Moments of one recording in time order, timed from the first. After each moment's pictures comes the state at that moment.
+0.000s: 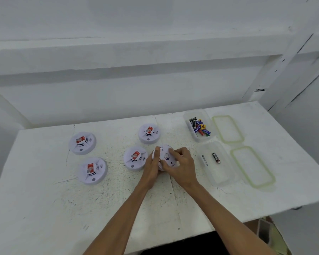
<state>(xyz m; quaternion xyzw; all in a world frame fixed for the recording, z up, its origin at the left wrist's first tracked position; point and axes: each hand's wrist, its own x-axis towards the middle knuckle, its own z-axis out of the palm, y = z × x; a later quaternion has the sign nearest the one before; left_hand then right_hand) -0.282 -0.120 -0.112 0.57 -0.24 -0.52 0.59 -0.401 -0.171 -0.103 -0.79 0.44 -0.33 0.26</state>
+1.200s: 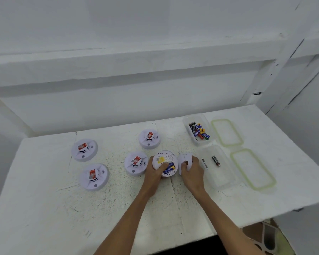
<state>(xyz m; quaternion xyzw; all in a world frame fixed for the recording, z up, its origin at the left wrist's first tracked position) -0.284 -0.118 -0.131 0.59 -0.22 -0.48 0.60 -0.422 -0.174 -0.106 -0.63 0.60 -0.30 0.38</state>
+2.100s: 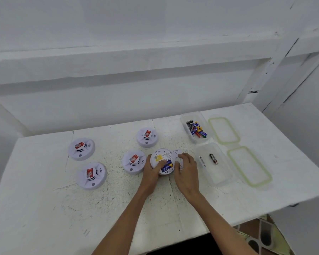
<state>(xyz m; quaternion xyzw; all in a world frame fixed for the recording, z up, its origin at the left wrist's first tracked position) -0.285 -0.119 -0.135 0.59 -0.22 -0.47 0.62 -0.416 -0.156 -0.105 -0.72 0.57 -0.27 0.28</state>
